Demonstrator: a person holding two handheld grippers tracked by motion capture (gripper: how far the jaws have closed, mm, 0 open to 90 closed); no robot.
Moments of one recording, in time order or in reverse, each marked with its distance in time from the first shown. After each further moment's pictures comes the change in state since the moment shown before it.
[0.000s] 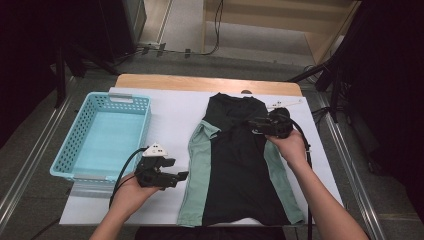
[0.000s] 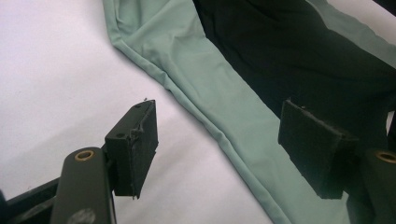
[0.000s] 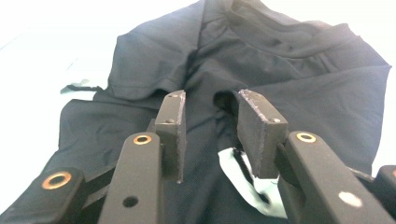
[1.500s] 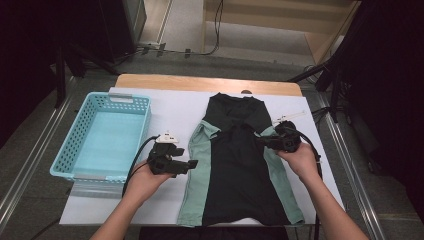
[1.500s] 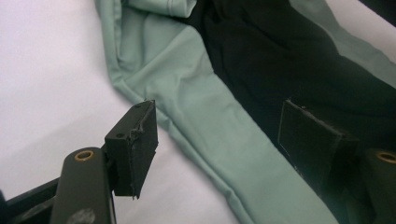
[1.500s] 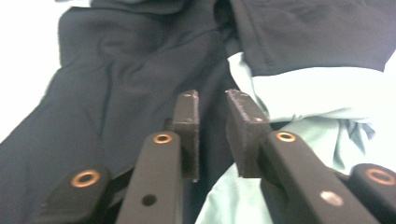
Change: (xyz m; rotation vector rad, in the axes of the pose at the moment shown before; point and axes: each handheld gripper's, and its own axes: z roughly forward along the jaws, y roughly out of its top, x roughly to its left) left arm 0.005 0.034 0.026 -0.006 0.004 -0.016; right arm 0.004 -0.036 -0.018 0.166 0.029 0.004
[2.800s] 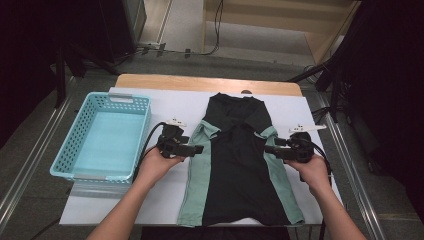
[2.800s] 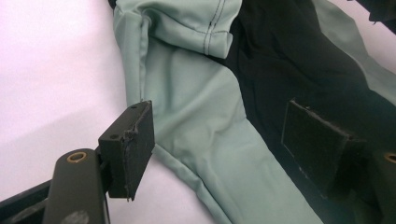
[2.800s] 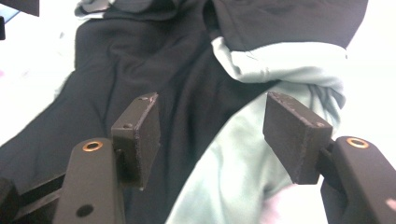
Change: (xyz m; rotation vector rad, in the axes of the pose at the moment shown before) left arm 0.027 0.034 0.035 0.024 0.013 -0.053; right arm -0.017 -0.042 -0.017 -0.161 0.029 0.046
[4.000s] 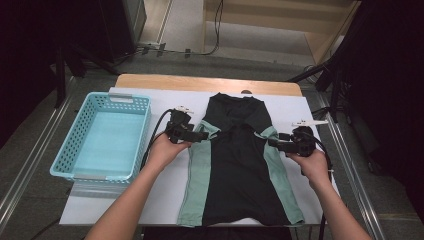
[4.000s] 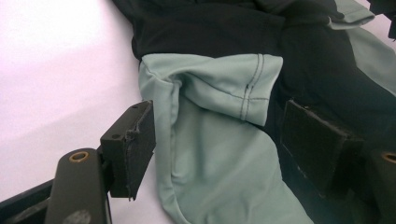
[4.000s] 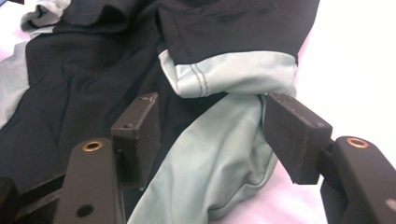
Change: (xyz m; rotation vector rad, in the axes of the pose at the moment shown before) left arm 0.015 0.035 0.023 -0.005 0.041 0.011; right arm -0.023 0.009 0.007 -0.008 -0.060 0.043
